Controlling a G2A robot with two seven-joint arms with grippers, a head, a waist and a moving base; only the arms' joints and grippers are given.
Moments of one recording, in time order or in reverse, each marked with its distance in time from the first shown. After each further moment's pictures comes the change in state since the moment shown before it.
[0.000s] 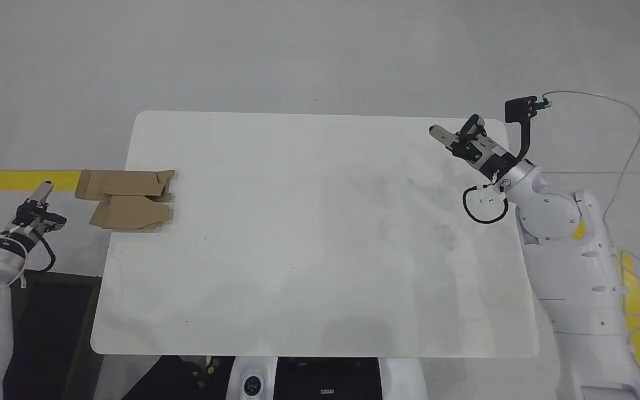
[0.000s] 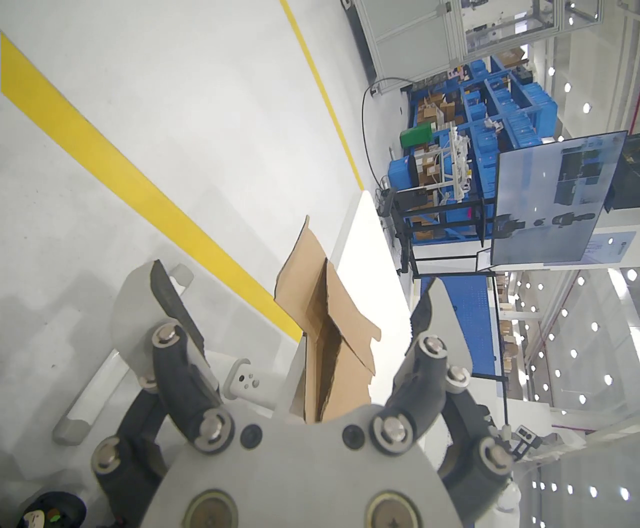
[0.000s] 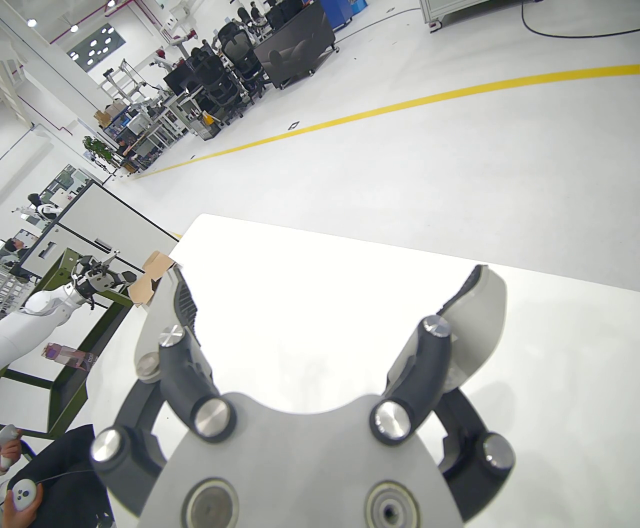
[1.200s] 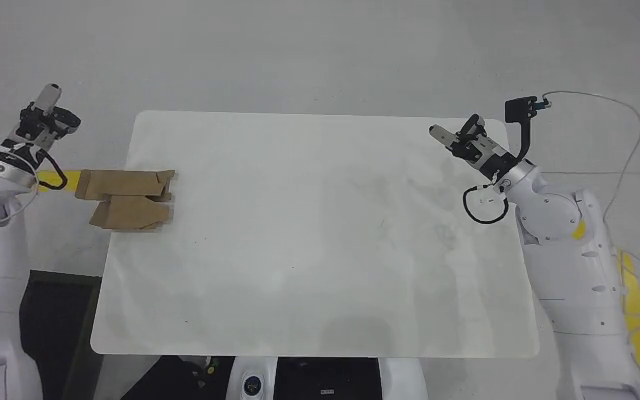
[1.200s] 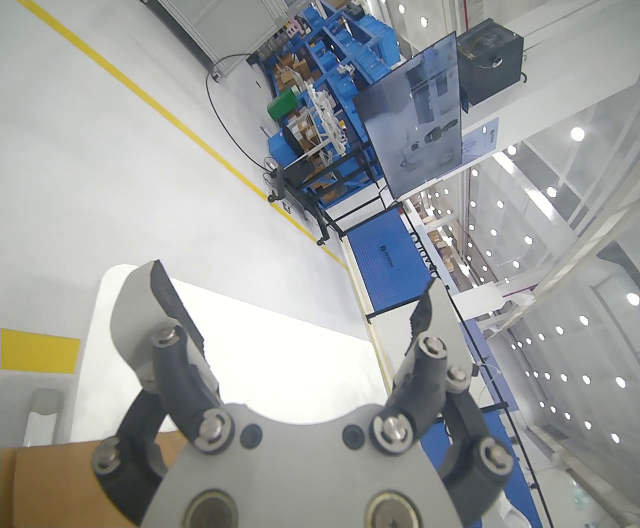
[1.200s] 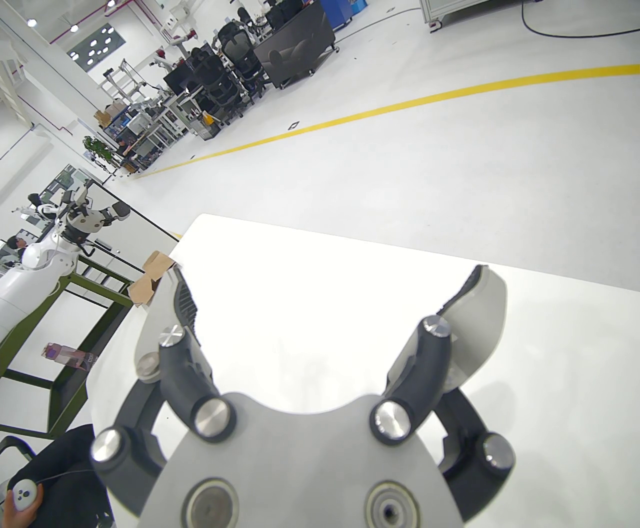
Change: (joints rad) left arm -0.334 -0.031 0.160 -0.118 -0.037 -0.132 -0.011; right arm 0.000 0.000 0.000 0.000 0.000 0.000 0.000
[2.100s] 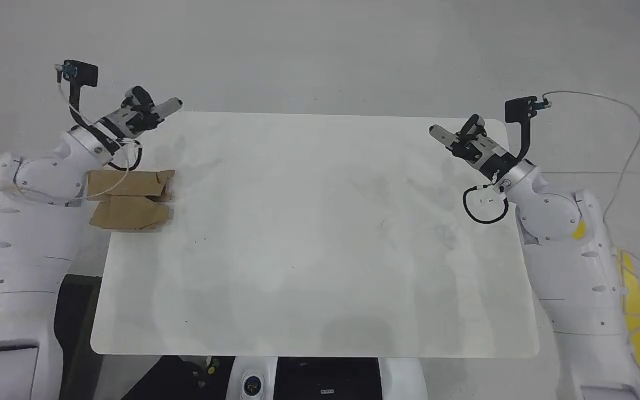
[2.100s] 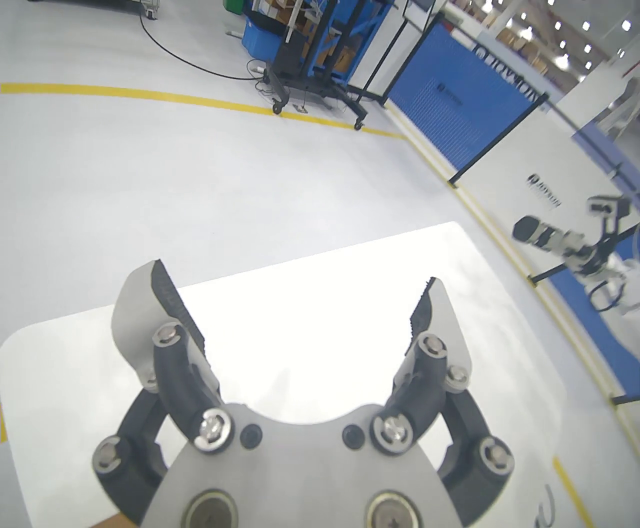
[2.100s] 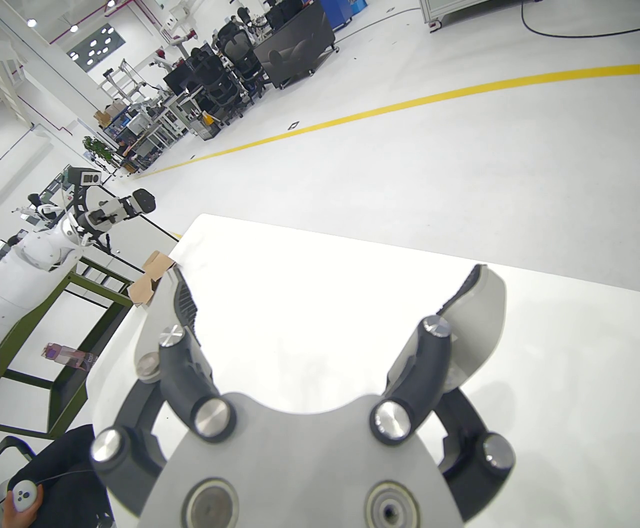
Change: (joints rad) left arm -0.114 -0.056 0.291 -0.185 0.465 -0.080 0.130; right arm 0.000 0.000 0.000 0.000 0.000 0.000 0.000
